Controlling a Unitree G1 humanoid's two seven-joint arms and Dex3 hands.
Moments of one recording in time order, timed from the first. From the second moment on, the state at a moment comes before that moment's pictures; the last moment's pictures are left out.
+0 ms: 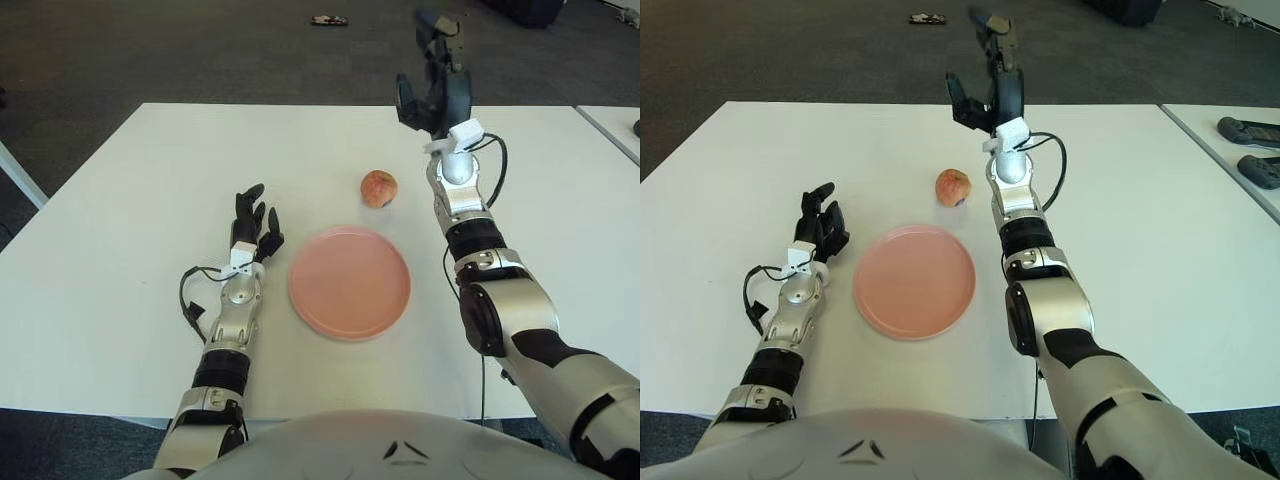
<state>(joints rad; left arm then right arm) -0.12 -0.02 0.04 0.40 0.12 -0.28 0.20 -0.84 -0.05 -0.06 0.81 -0.10 -0.71 -0.12</state>
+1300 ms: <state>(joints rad) -0.13 -0.03 0.04 0.39 0.12 -0.28 0.22 -0.91 -0.11 0.12 0.85 -0.31 -0.29 -0.10</state>
